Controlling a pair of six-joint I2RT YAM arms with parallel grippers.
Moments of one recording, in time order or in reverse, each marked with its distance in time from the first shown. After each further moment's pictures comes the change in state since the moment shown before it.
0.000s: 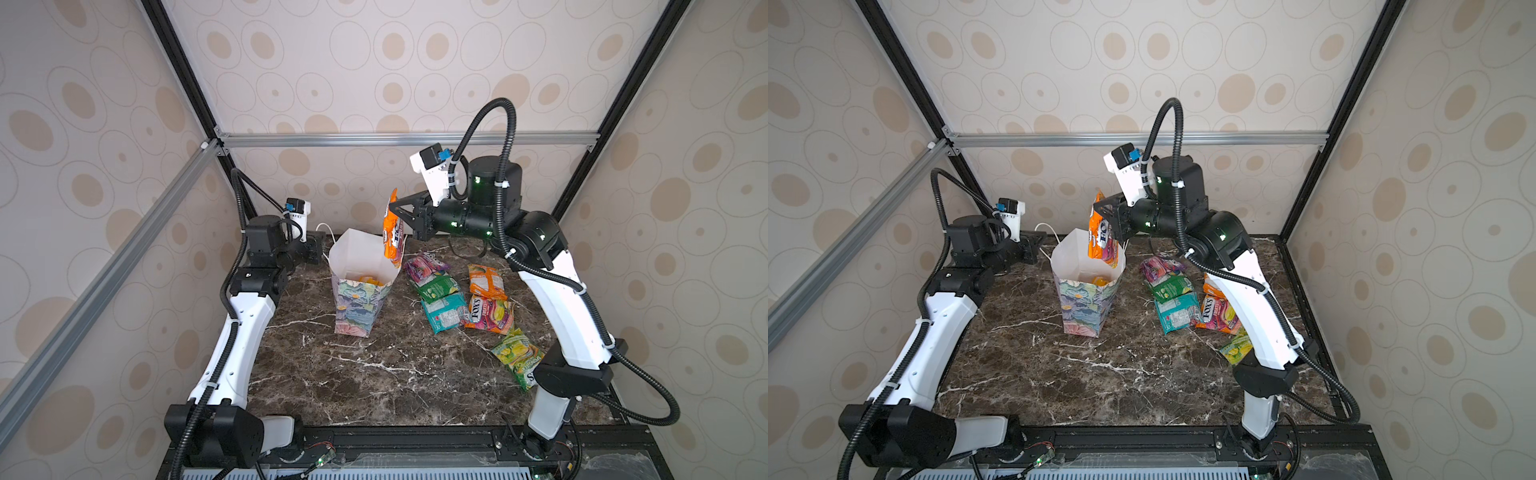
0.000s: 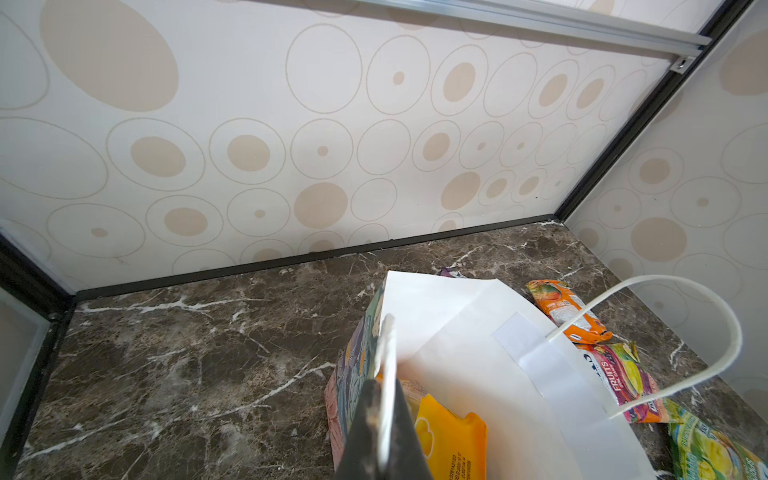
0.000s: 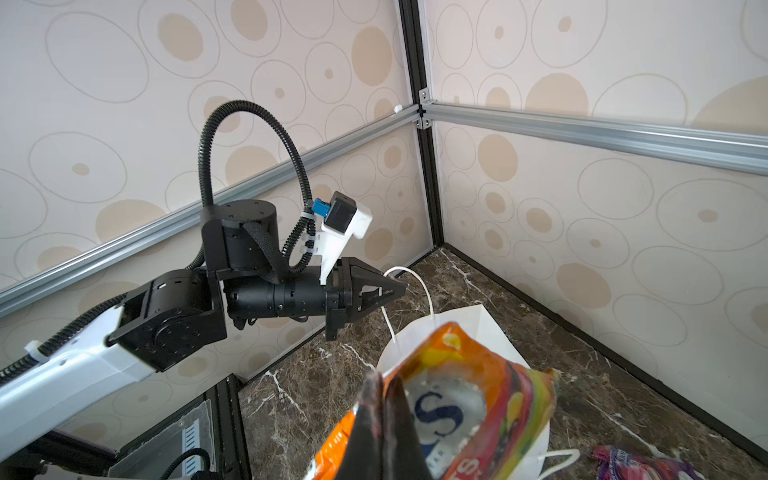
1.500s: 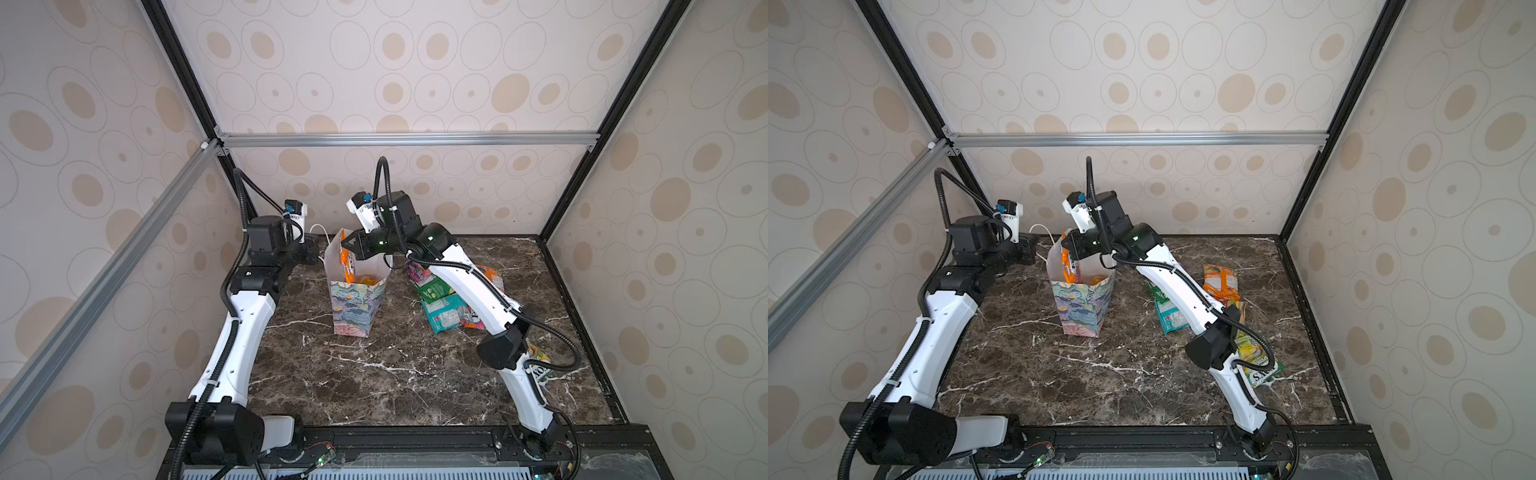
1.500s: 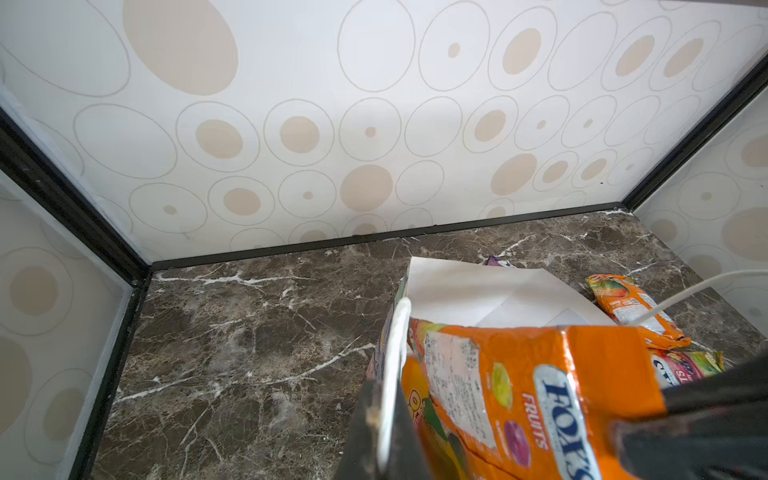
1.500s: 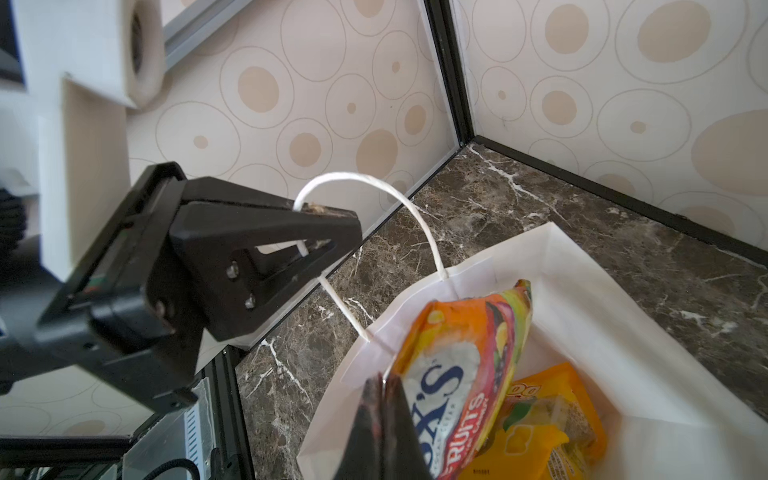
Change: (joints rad) left arm 0.000 0.013 0.012 -0.051 -0.129 0.048; right arm 0.050 0.418 0.071 0.095 -0.039 0.131
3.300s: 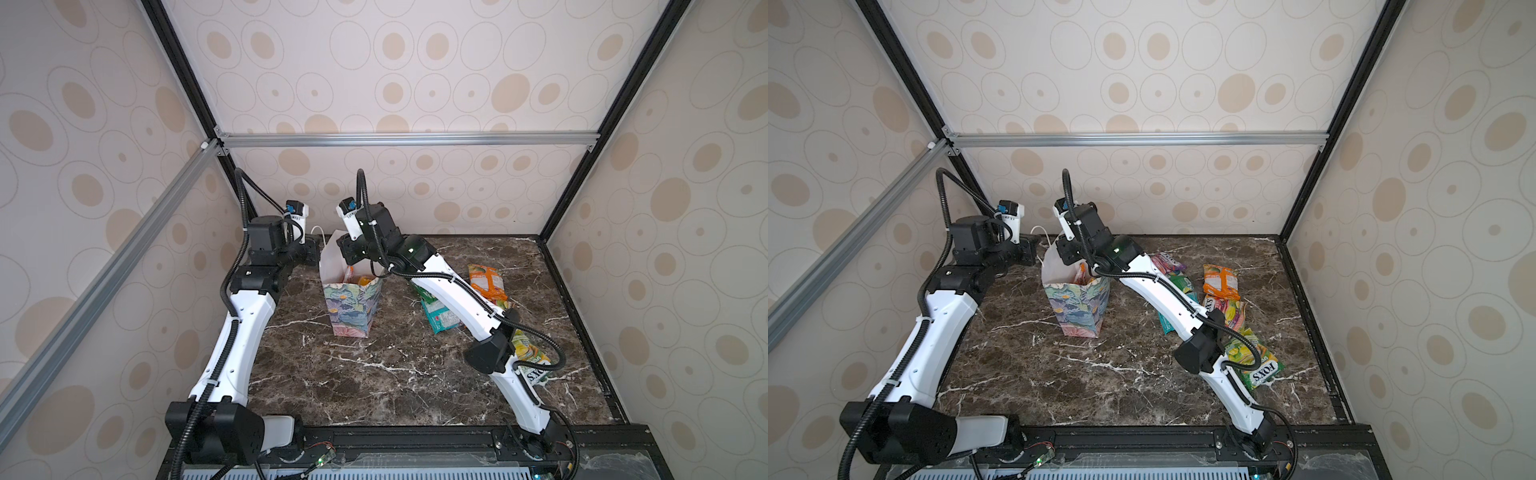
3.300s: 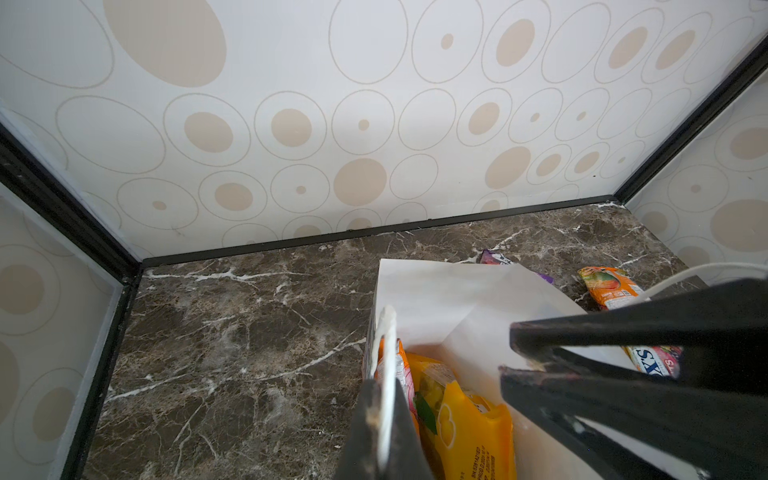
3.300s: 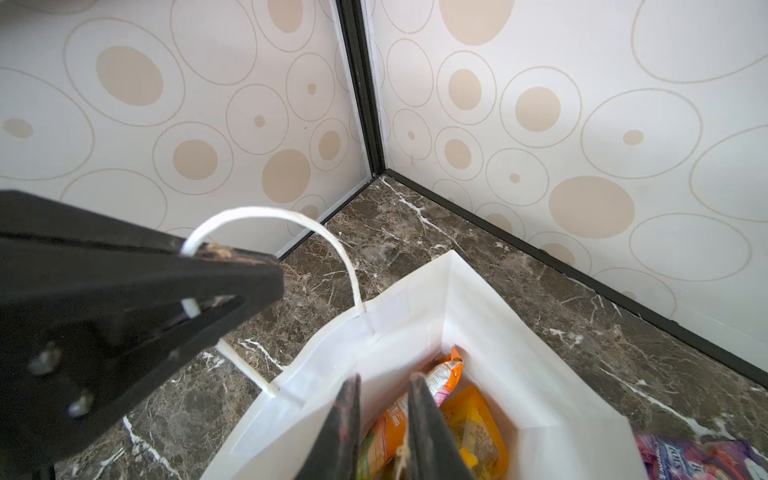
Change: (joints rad) left arm 0.000 0.001 0.007 -0.019 0.026 0.002; right arm 0.076 0.069 0.061 0.045 0.364 -0.132
